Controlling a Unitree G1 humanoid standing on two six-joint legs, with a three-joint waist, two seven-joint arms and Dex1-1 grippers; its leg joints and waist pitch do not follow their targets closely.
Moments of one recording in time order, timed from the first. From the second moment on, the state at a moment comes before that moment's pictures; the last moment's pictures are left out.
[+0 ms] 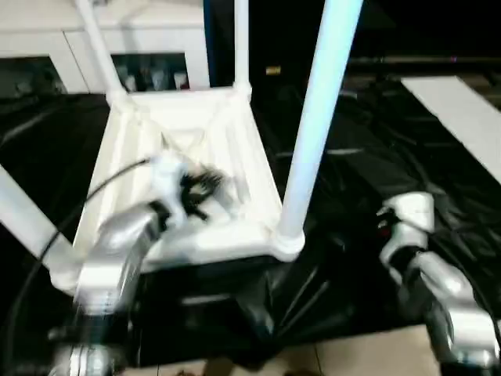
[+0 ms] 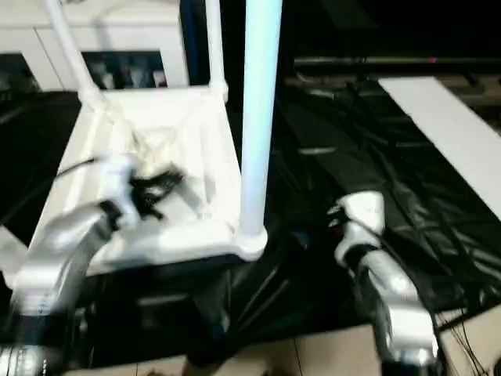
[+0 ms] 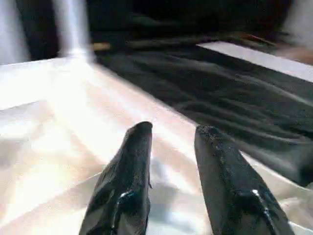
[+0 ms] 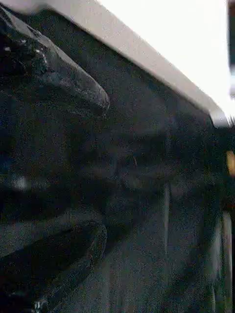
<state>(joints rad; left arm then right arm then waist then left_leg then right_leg) -0.28 0.17 0.13 0.00 -0.16 0.34 -0.57 -0.07 -0.19 -0.17 -0.05 0.18 0.33 0.30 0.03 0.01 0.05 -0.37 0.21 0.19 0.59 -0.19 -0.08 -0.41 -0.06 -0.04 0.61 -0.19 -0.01</state>
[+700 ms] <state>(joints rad) 0.11 0.17 0.24 -0.33 -0.29 0.34 -0.52 0.12 -0.27 -0.01 -0.29 0.23 0.38 0.49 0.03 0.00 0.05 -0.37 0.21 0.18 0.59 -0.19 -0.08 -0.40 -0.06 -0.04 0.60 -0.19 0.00</state>
